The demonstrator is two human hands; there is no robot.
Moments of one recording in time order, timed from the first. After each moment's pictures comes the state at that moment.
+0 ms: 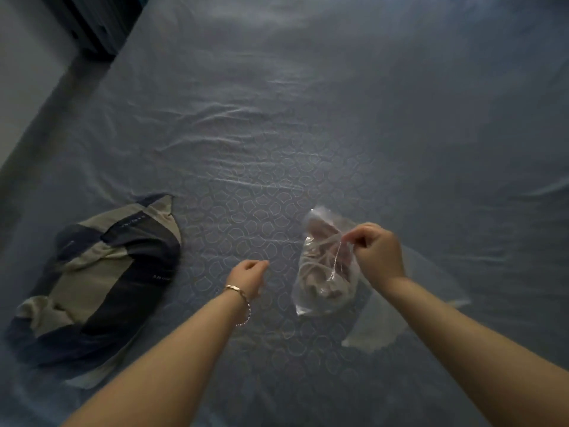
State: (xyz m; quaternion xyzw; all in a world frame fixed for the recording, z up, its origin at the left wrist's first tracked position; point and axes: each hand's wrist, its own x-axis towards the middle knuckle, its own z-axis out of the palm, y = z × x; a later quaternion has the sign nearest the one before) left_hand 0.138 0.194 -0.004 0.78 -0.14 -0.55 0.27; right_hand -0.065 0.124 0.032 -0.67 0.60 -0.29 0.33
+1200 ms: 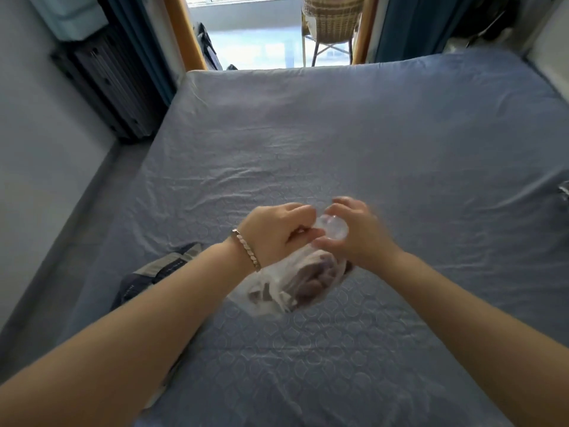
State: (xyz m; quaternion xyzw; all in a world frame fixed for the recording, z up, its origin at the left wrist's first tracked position) left_hand 0.133 0.178 0.243 0.42 -0.87 -0.05 0.26; right_hand -0.047 0.157 0.223 -0.78 0.54 -0.18 0.26
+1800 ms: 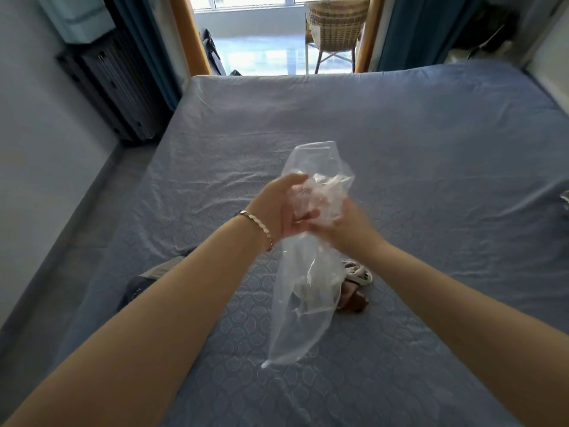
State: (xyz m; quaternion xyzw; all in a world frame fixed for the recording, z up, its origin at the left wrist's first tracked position) left_hand 0.140 0.162 0.285 0.55 -0.38 -0.64 0.37; right_hand 0.003 0.143 0.224 -0.66 0.53 -0.26 0.46
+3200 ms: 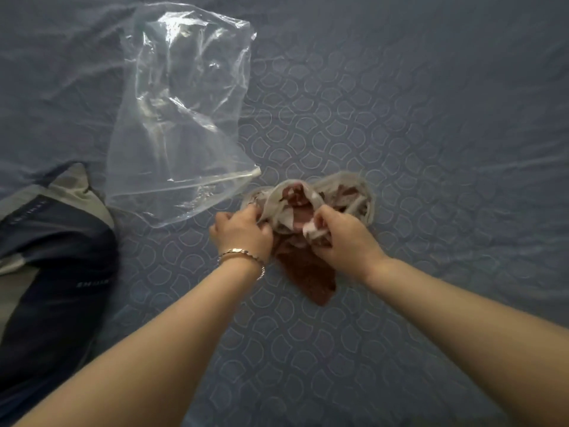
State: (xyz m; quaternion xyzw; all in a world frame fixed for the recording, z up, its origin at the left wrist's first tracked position) left_hand 0.105 0.149 -0.108 0.81 -0.53 -0.24 0.00; right_hand -0.064 0.146 -0.117 -0.76 0.54 -0.10 0.35
